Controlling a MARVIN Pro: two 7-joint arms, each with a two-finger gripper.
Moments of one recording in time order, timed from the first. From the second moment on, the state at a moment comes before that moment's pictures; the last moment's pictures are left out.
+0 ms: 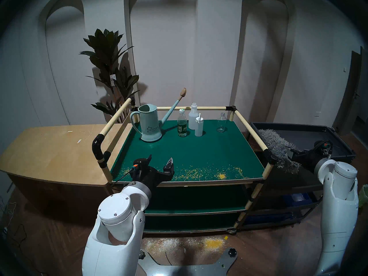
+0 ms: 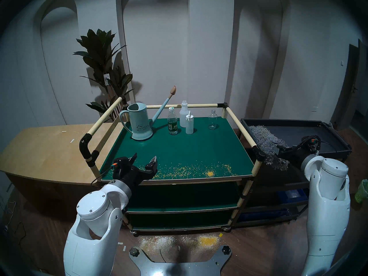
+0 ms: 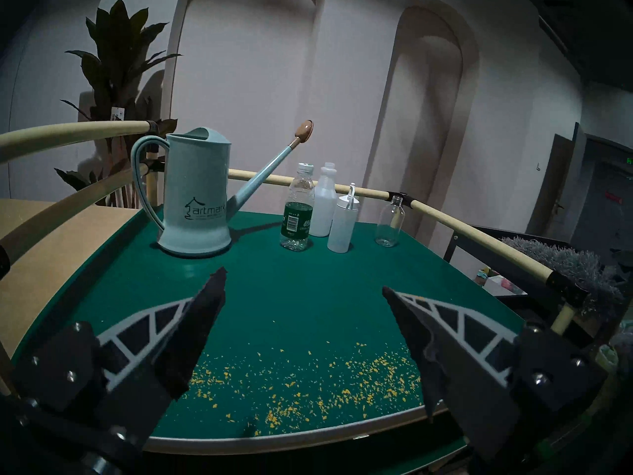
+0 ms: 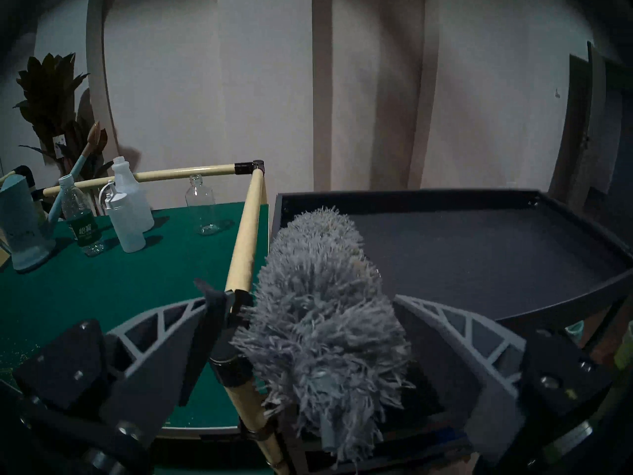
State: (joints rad) left arm 1.91 -1.54 -1.47 -2.14 -0.16 0.41 -0.09; right arm -1.70 -1.21 2.15 -1.94 0.33 0.77 0.33
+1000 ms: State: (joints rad) left arm 1.90 -1.54 -1.44 -2.13 -0.13 0.43 -0.07; right arm -1.57 -1.18 2.03 -1.72 0.28 0.67 0.29
